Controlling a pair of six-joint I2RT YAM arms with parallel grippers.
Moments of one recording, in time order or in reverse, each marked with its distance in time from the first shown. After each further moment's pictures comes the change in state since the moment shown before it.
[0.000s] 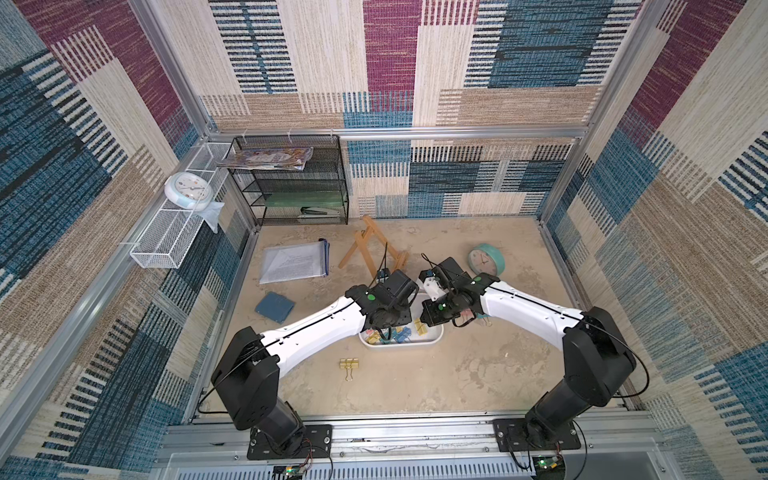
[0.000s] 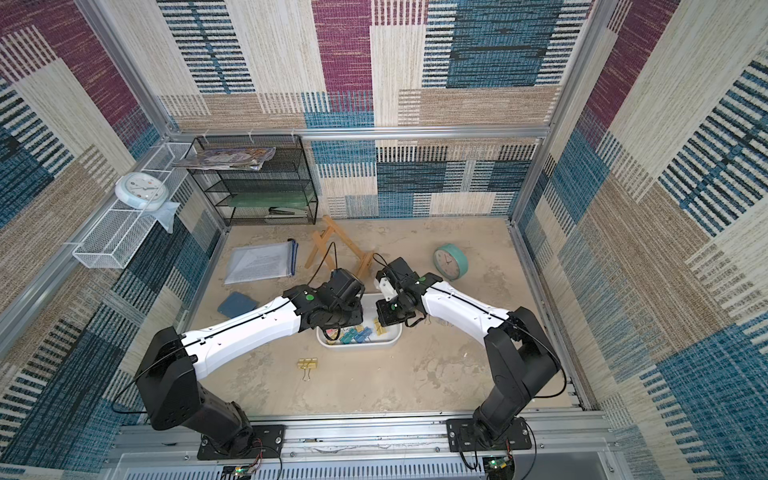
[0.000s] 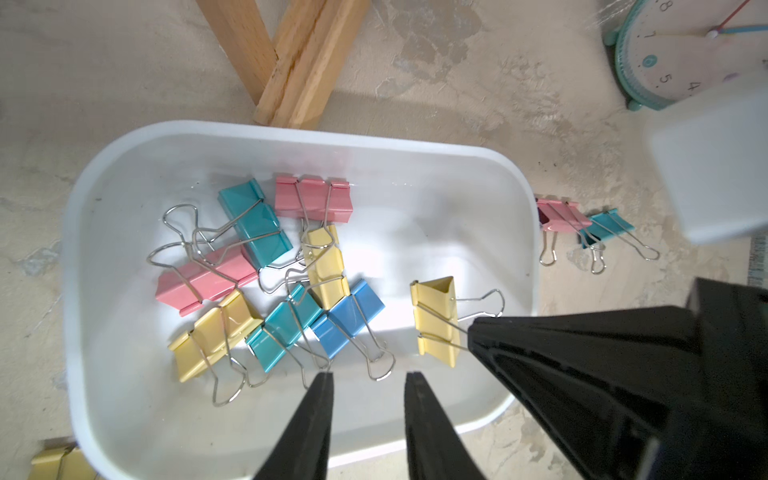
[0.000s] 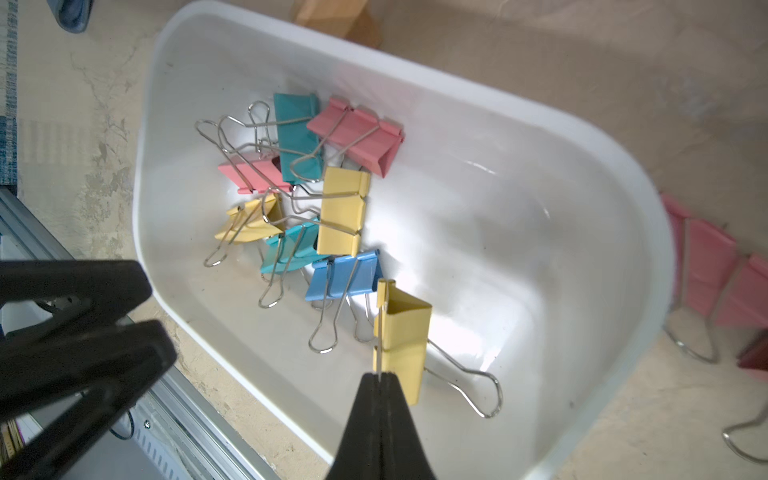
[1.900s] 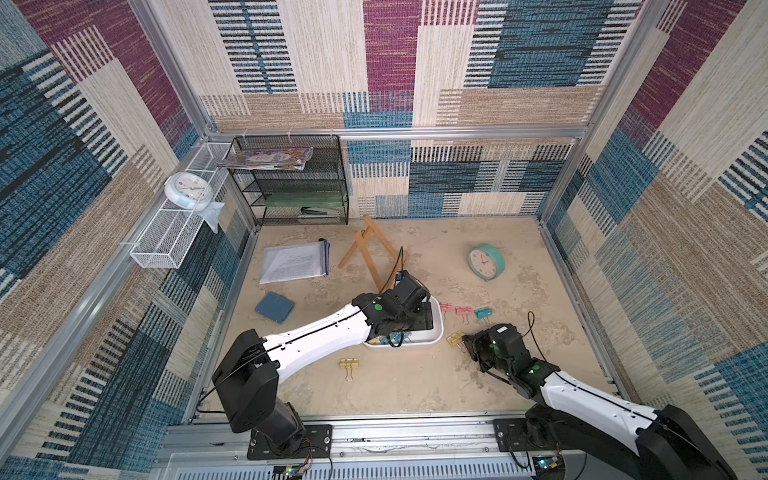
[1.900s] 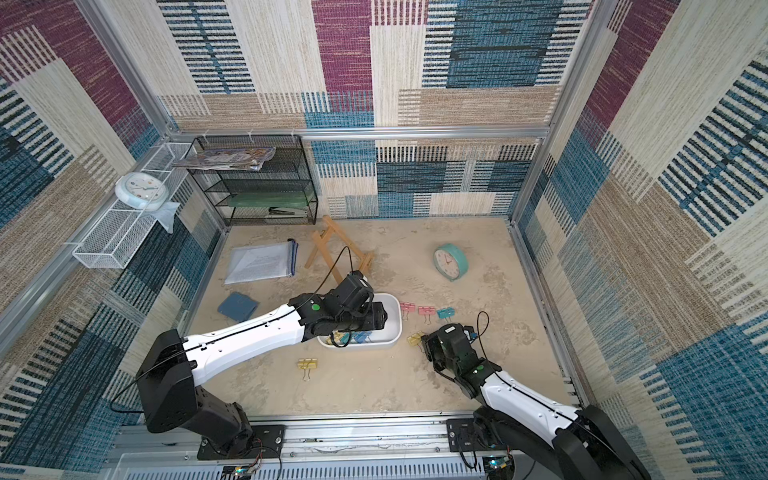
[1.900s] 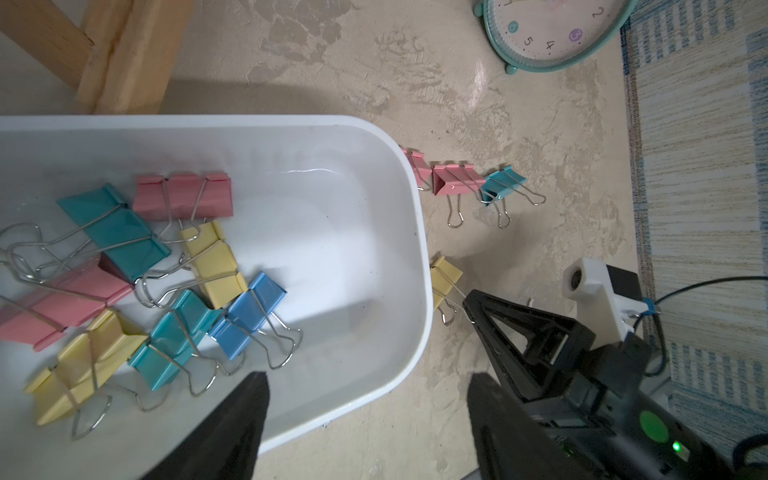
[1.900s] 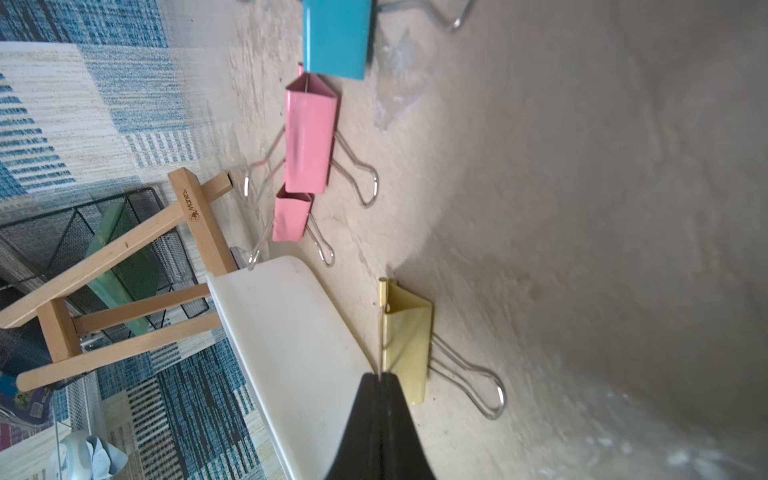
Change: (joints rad) left arm -0.089 -0.003 -0.014 0.148 0.064 0.040; right arm -0.070 -0.654 -0.956 0.749 0.346 1.355
